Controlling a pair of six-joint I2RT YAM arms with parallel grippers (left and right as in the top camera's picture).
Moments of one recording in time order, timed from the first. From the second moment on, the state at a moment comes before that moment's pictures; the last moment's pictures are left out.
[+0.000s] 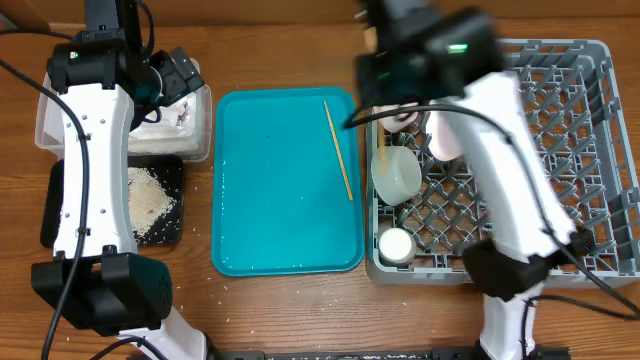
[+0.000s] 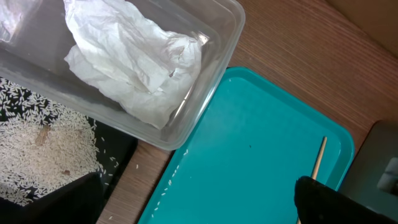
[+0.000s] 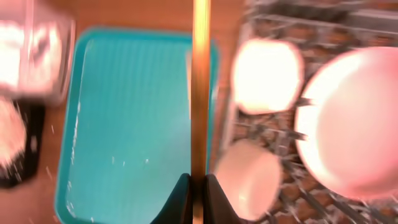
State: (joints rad) left arm 0.10 1.84 1.94 -1.22 0.02 -0.49; right arm 0.50 2.08 2.62 -1.64 0.07 0.38
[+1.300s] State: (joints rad) left arm 0.10 1.84 1.94 -1.22 0.02 -0.49; right arm 0.44 1.96 2.02 -1.09 0.02 0.28
